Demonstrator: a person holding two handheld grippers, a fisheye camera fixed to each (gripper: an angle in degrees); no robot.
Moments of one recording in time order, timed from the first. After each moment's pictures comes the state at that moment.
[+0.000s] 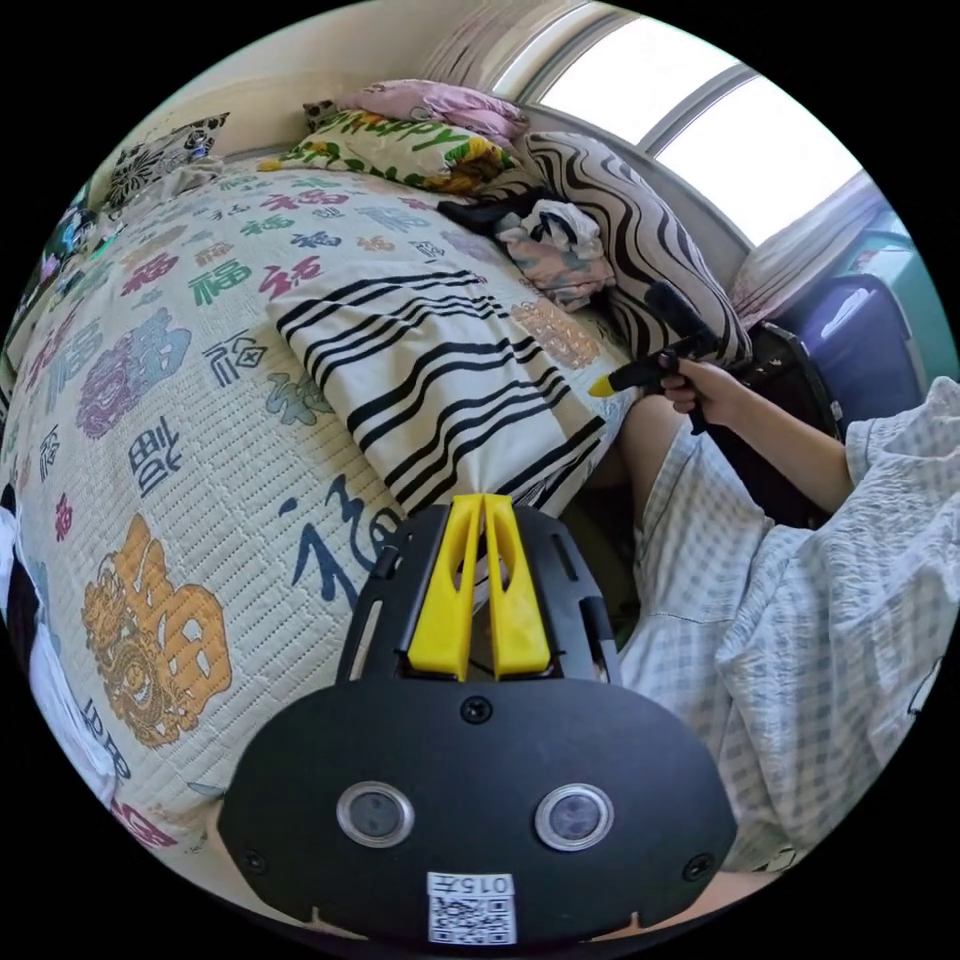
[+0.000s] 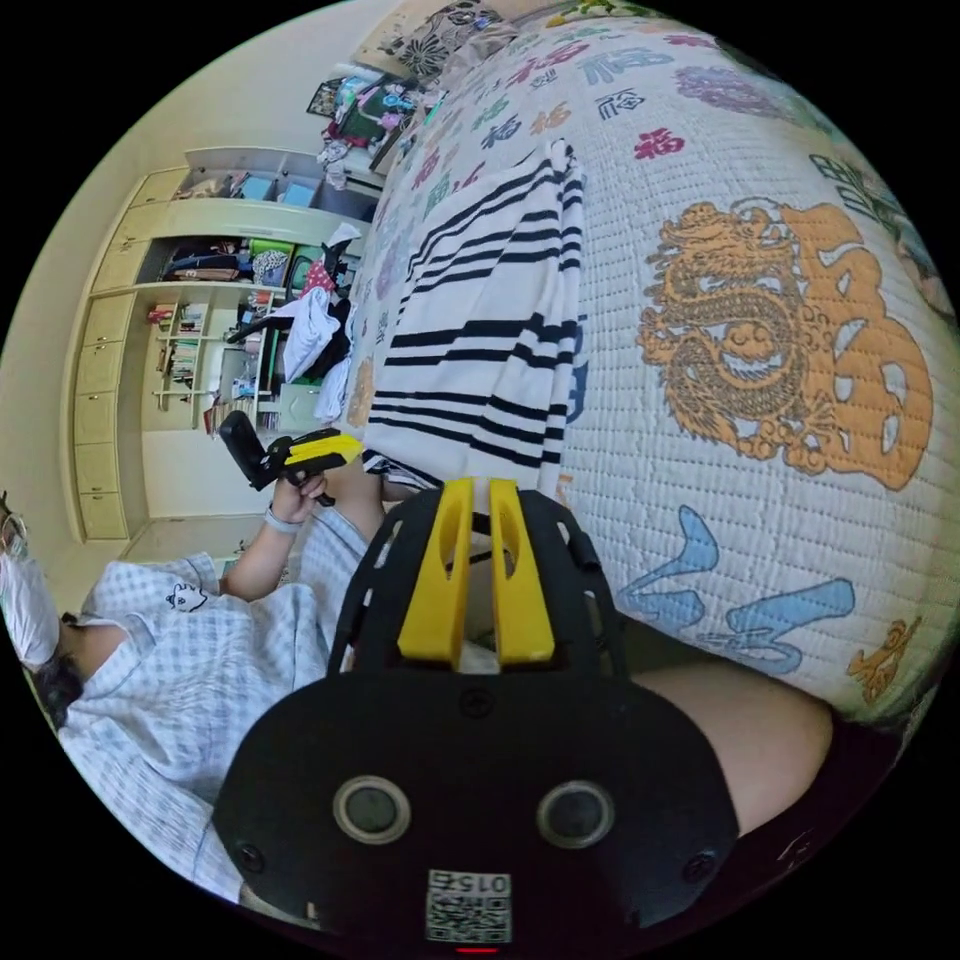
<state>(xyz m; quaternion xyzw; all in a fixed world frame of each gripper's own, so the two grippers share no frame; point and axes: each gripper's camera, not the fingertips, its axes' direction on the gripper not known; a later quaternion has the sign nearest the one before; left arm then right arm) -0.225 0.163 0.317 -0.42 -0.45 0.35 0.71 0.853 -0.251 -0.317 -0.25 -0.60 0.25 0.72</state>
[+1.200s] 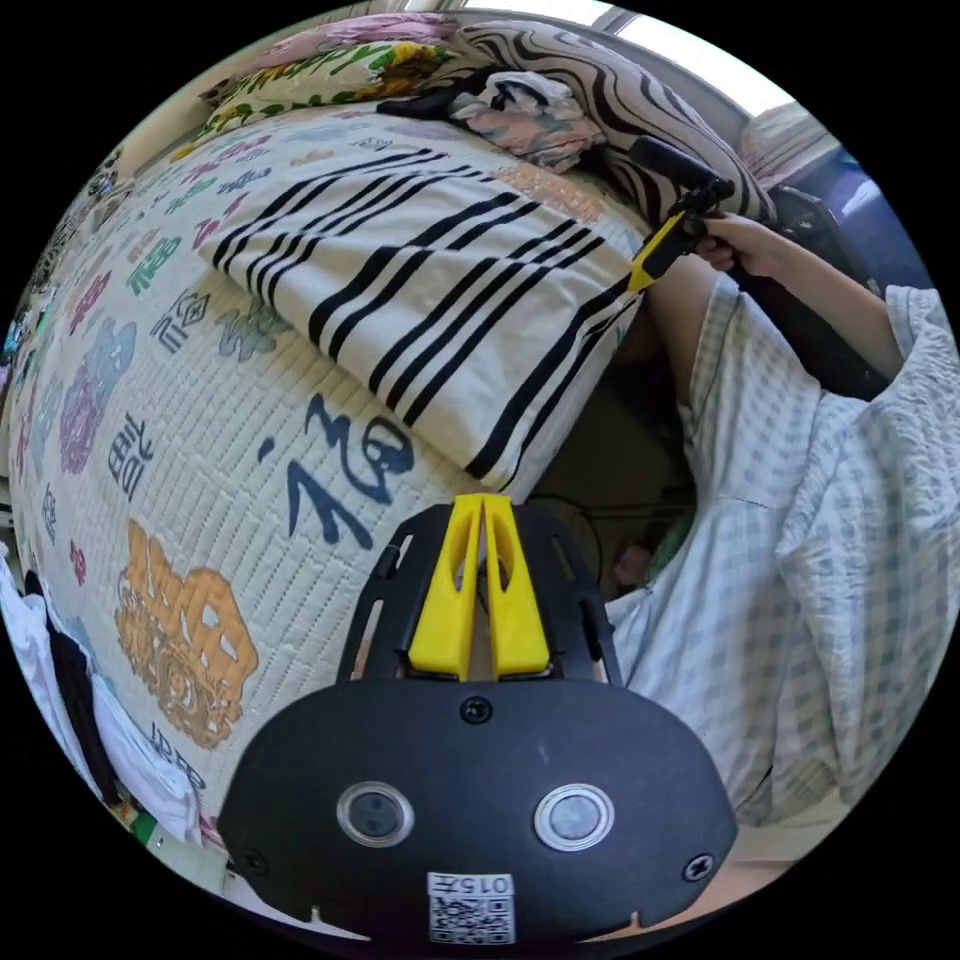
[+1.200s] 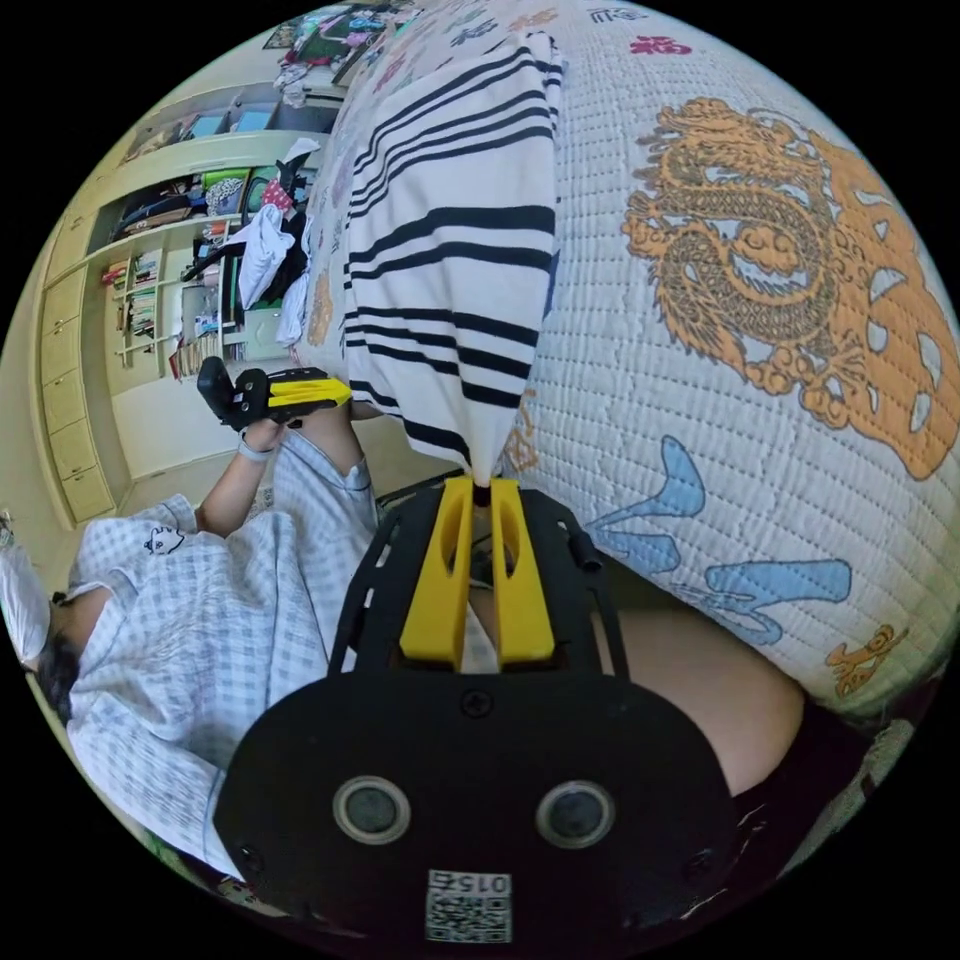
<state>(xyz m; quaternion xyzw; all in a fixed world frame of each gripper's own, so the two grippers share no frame) -0.253 0.190 0.320 -0.54 -0.50 0.35 0.58 0.790 -0.245 -0.283 -0.36 -0.60 0.16 0.69</state>
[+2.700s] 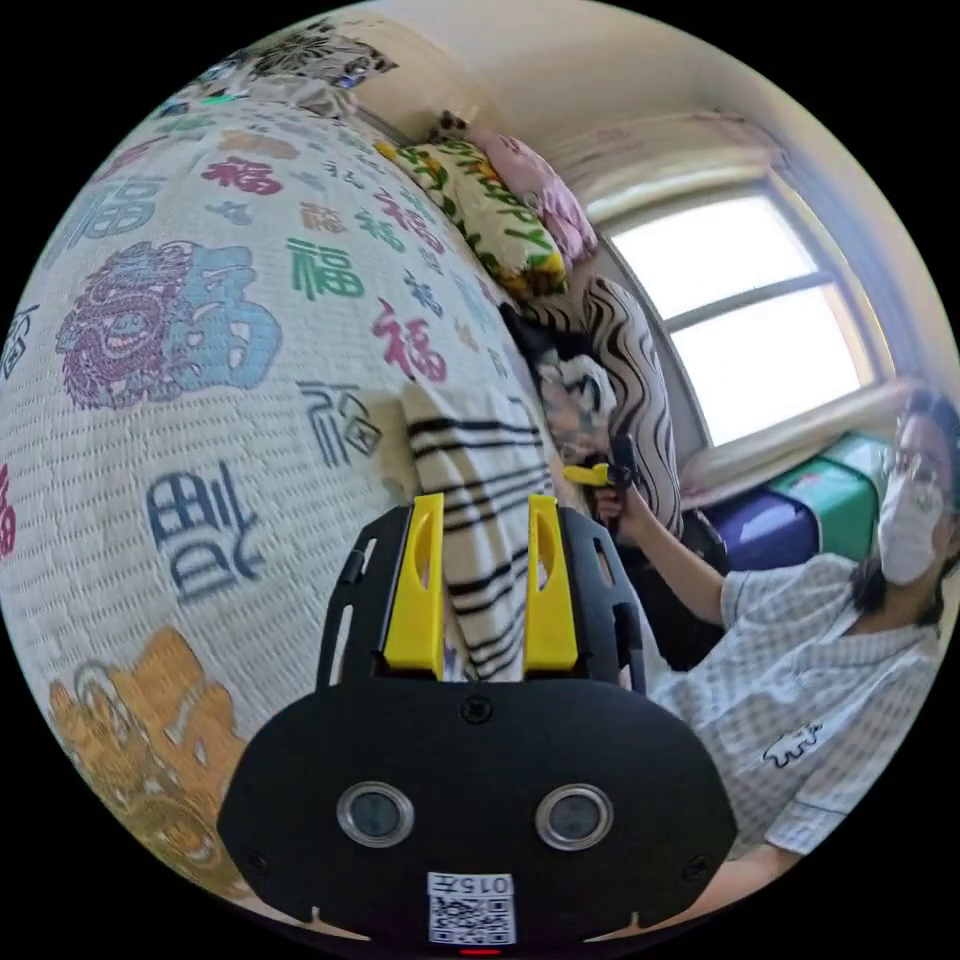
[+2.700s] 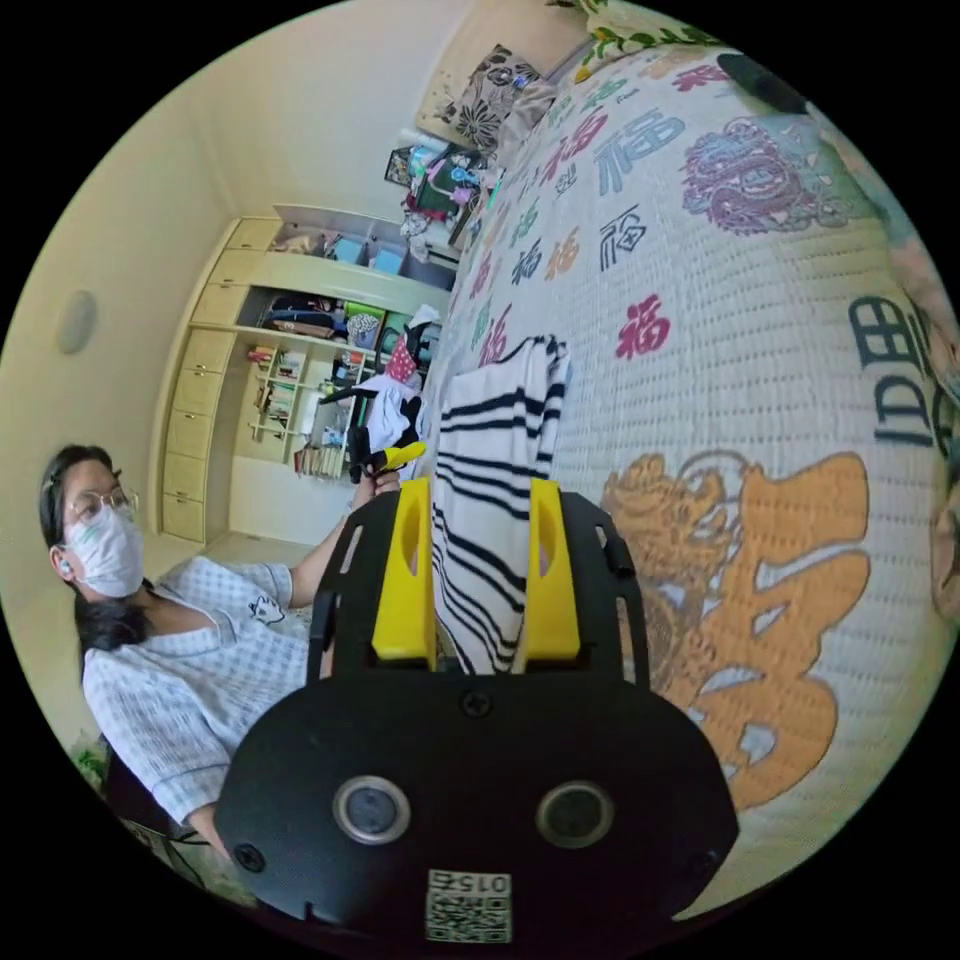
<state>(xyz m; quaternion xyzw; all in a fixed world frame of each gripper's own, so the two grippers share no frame) -0.203 -0.133 0.292 -0.30 -0.34 0.20 0.87 0.991 -0.354 -0.207 -0.12 -0.67 0.27 0.68</state>
